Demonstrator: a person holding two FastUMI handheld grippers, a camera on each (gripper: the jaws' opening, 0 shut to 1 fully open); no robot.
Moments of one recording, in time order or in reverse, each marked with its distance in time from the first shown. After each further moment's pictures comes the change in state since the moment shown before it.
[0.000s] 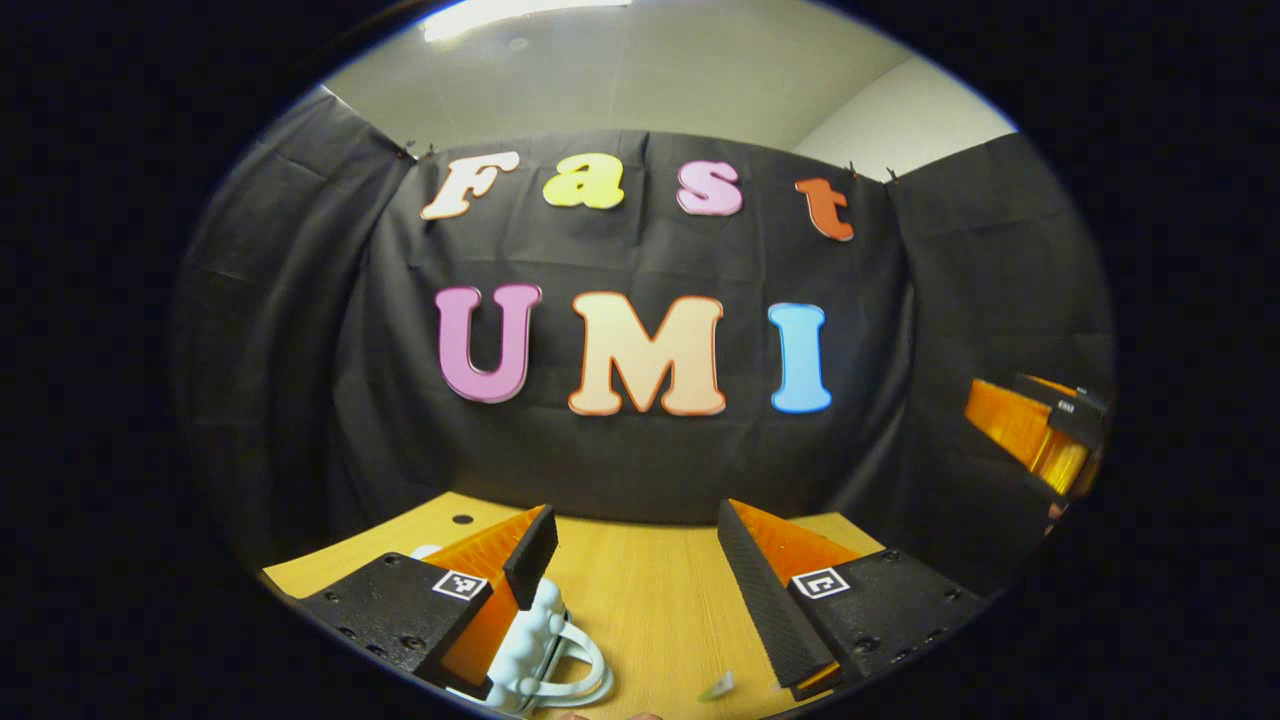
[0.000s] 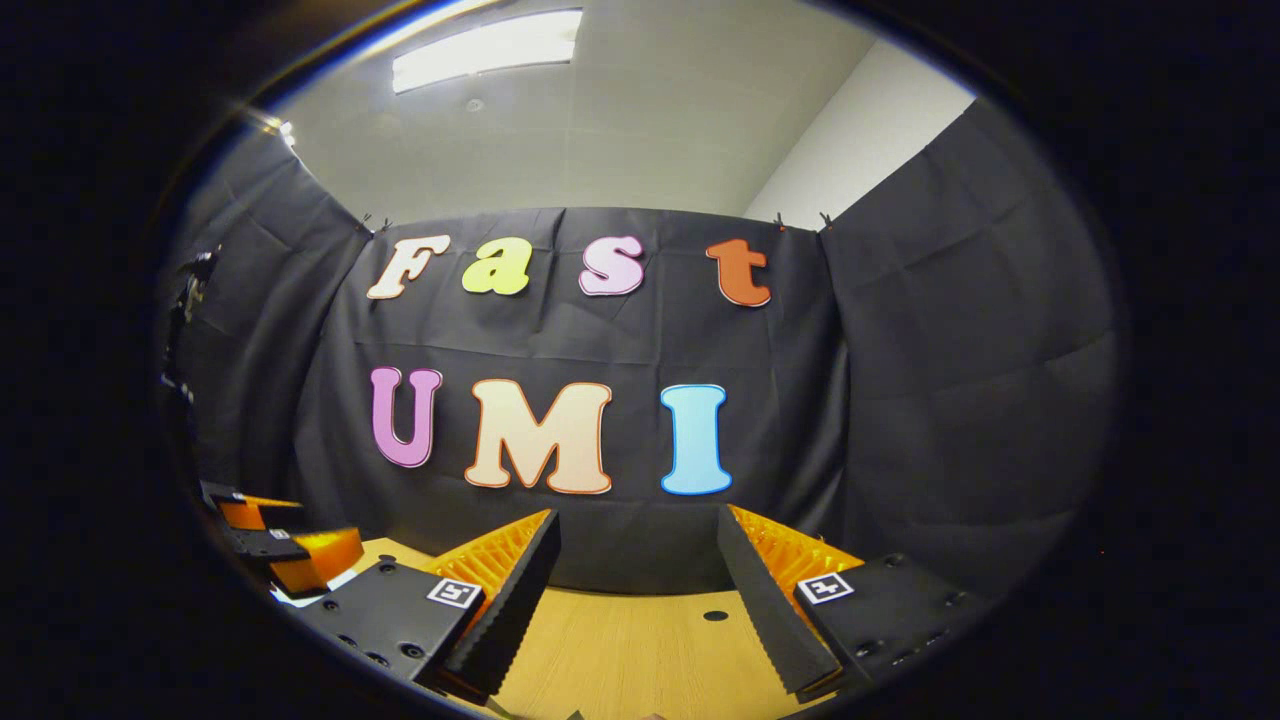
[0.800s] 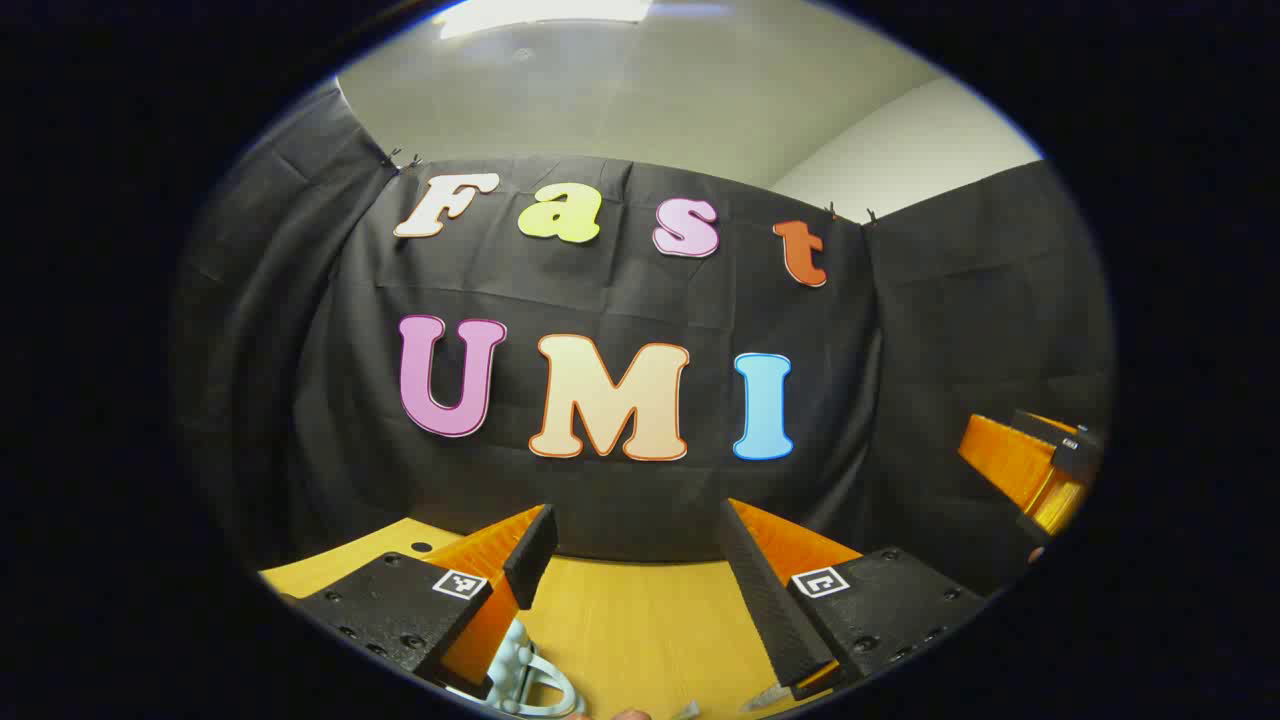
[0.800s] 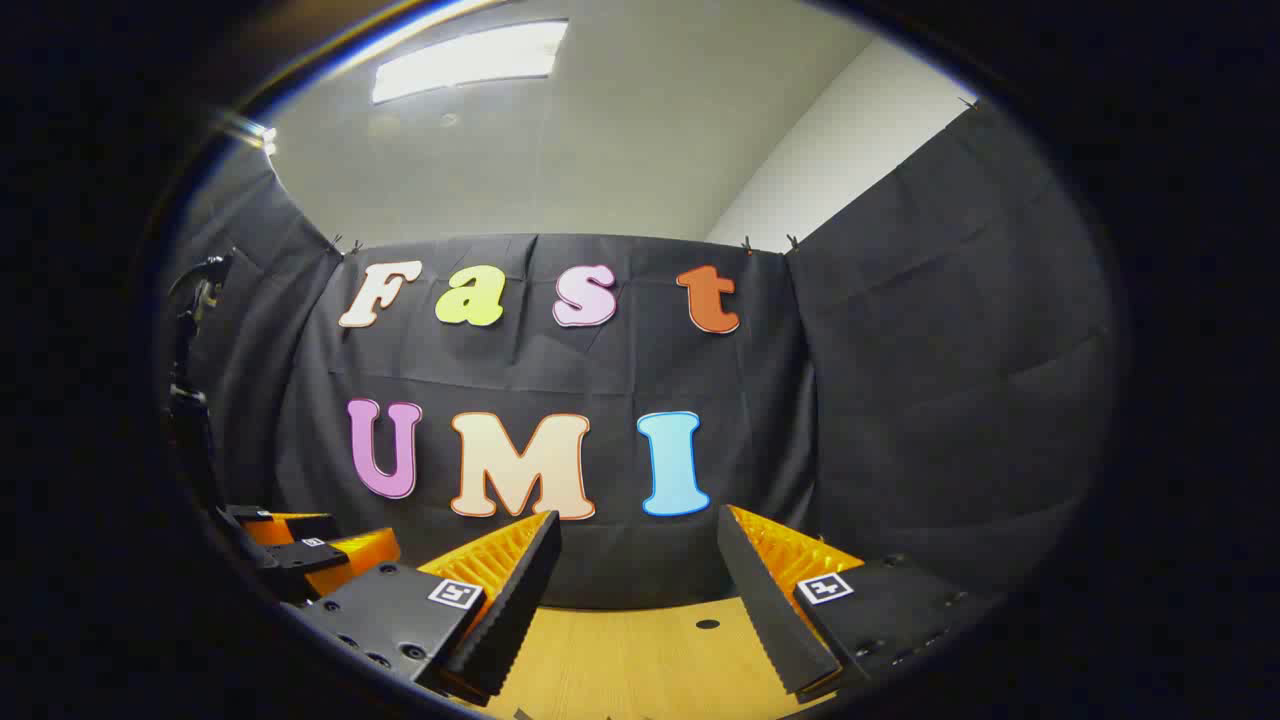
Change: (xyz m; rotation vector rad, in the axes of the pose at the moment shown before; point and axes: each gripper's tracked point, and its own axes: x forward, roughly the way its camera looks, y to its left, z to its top) left arm 0.011 -0.028 0.083 -0.074 -0.173 -0.112; right arm -0.021 0.010 0.045 0.021 -0.065 -0.083
